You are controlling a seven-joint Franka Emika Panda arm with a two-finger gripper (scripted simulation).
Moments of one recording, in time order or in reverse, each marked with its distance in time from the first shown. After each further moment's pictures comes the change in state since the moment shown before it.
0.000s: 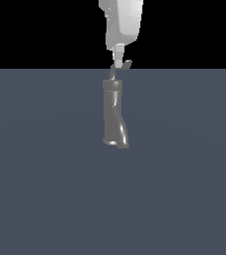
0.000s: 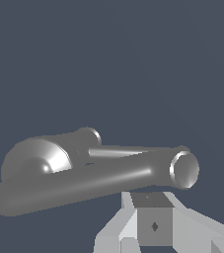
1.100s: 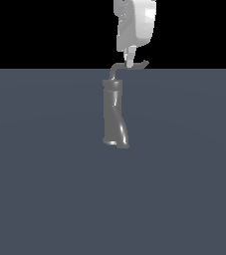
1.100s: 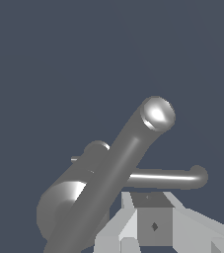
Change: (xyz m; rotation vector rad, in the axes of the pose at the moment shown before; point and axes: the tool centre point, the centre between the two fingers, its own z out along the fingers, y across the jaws) arm 0.039 -0.033 0.000 -0.004 -0.004 -0.004
